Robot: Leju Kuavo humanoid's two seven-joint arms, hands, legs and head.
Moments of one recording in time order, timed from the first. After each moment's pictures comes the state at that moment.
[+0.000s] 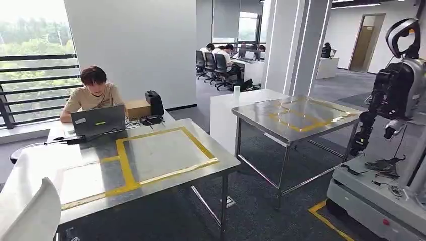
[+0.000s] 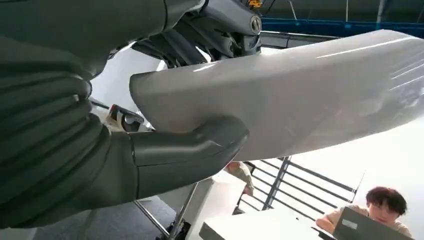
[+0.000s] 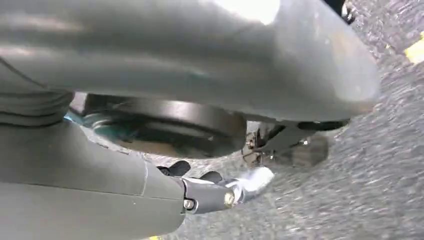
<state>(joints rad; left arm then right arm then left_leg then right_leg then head) 0.47 -0.17 0.06 -2.07 -1.50 0.56 -0.14 -0.09 0.02 1.48 -0.13 -1.44 -0.20 -0.16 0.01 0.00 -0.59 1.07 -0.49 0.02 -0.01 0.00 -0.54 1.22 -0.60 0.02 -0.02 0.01</state>
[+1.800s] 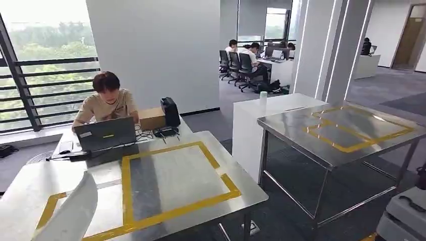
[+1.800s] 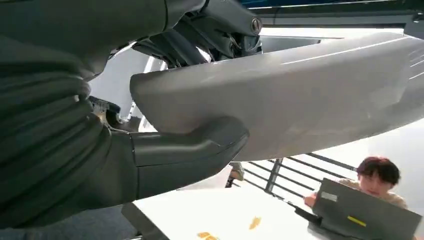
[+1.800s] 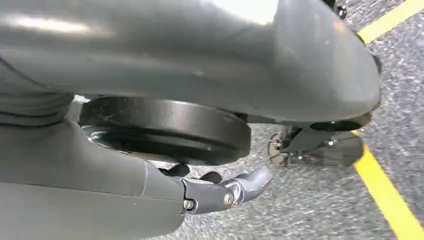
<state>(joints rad) 0.36 -0.18 0.07 -1.99 -1.51 0.43 -0.16 -0.09 0.04 1.46 -0.13 -1.47 -0.22 -0.17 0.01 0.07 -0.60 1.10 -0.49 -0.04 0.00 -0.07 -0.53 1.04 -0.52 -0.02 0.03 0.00</state>
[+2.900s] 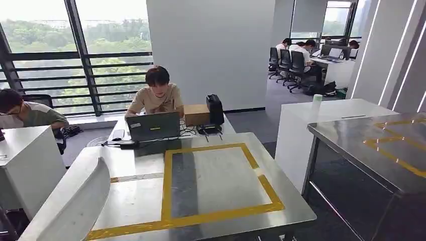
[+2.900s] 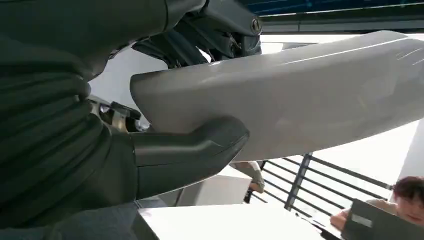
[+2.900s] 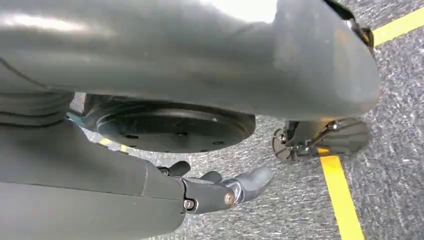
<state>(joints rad) 0.21 -0.12 0.02 -1.93 -1.39 0.36 -0.22 -0.10 0.05 1.46 -0.13 -1.47 -0.26 -0.16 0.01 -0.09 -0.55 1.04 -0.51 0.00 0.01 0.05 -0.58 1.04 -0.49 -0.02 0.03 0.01</state>
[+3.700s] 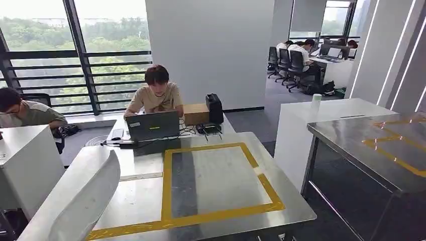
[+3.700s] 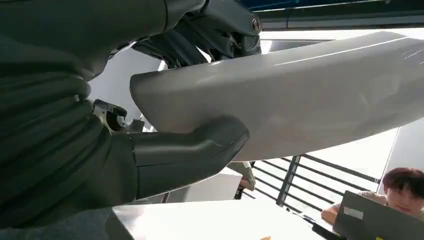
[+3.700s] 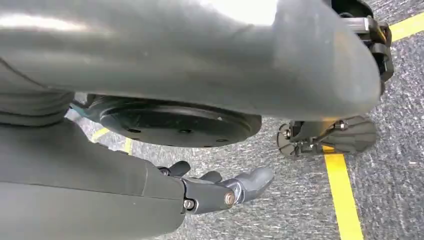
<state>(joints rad) 0.04 0.09 -0.06 -1.69 -1.32 0.44 -0.10 -0.10 0.04 1.49 -0.13 -1.42 -0.25 -0.13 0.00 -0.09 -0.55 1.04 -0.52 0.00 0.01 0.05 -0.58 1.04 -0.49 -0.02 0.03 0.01</state>
